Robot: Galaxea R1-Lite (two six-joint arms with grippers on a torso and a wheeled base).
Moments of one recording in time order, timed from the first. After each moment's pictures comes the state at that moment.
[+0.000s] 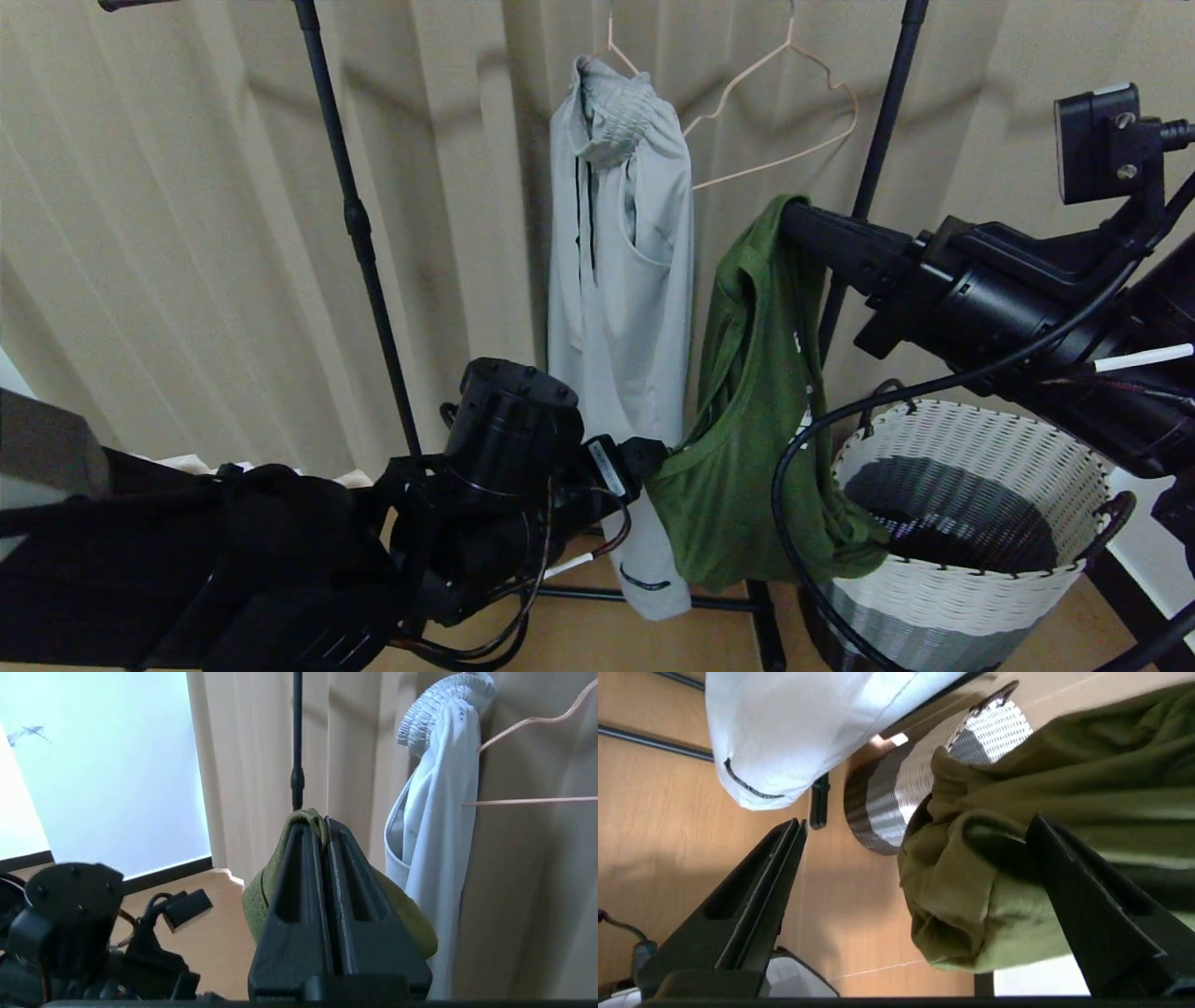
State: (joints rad) left arm -0.82 1.85 -0.89 -0.45 0.17 -0.96; right arm 0.54 1.58 -0.75 -1.12 0.31 0.18
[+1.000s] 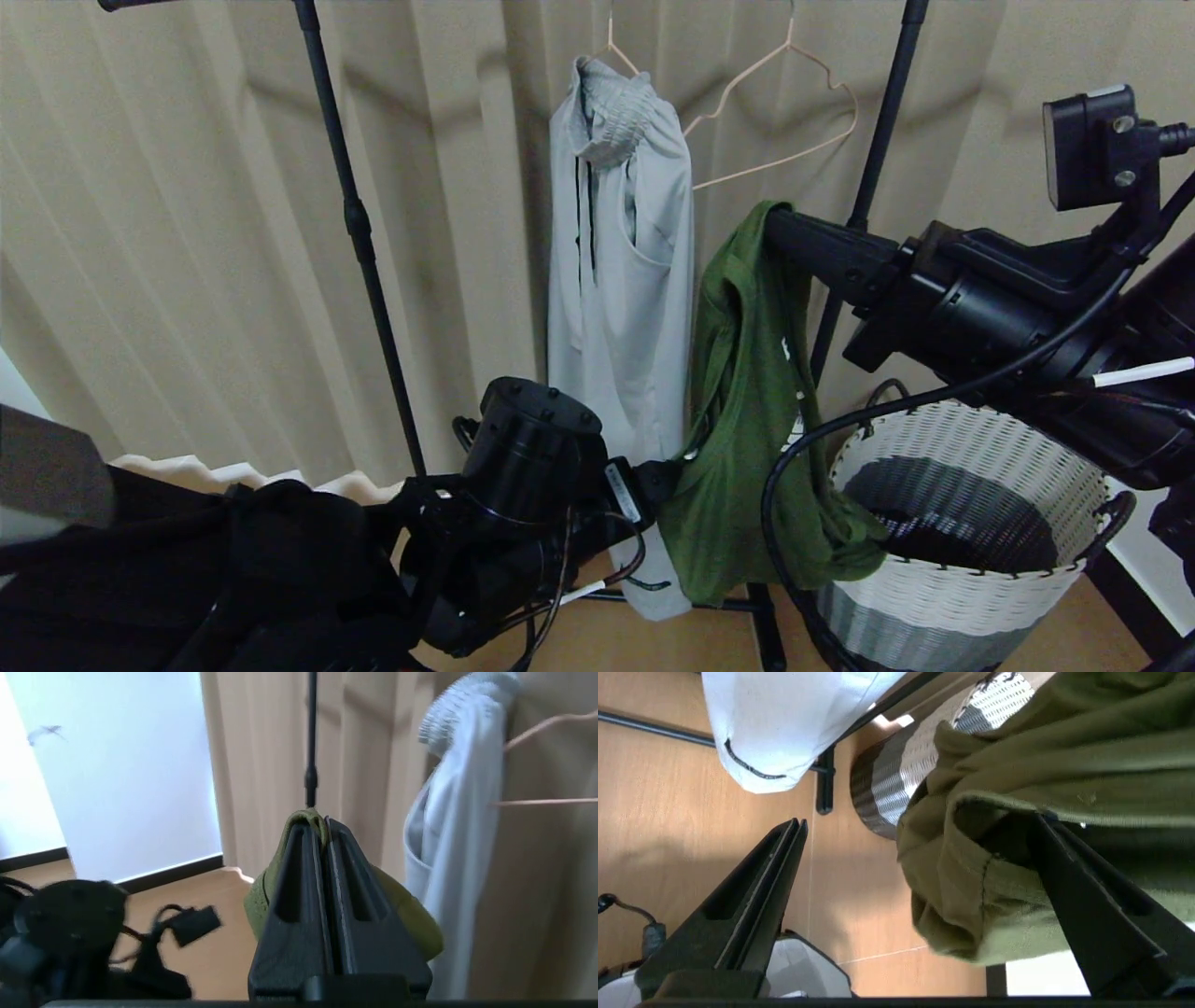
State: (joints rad) left arm -0.86 1.86 -0.89 -0.42 0.20 -0.96; right arm 0.58 1.58 -0.75 -1.13 0.31 0.18
